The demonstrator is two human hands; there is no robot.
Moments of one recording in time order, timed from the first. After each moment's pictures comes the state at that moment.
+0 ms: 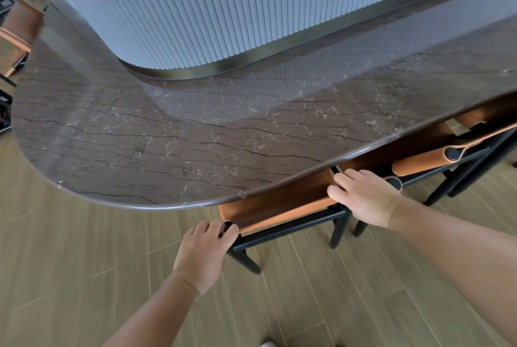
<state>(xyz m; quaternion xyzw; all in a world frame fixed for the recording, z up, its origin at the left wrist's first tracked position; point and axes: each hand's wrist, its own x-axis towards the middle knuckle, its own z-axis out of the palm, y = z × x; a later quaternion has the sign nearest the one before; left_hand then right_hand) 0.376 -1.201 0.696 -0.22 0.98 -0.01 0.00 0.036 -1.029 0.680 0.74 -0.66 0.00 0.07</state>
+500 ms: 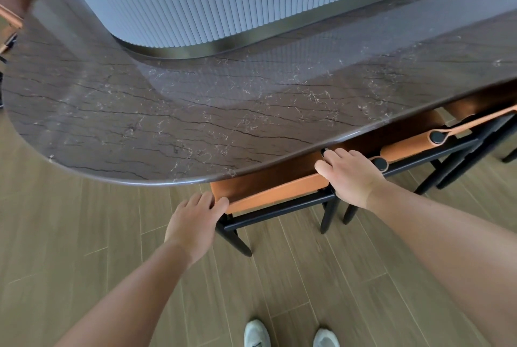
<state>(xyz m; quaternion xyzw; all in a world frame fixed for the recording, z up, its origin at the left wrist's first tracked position) 0.367 -1.192 0.689 -0.26 0.96 -0.04 0.05 0.046 -1.027 0.683 0.68 -0.73 -0.07 0.03</state>
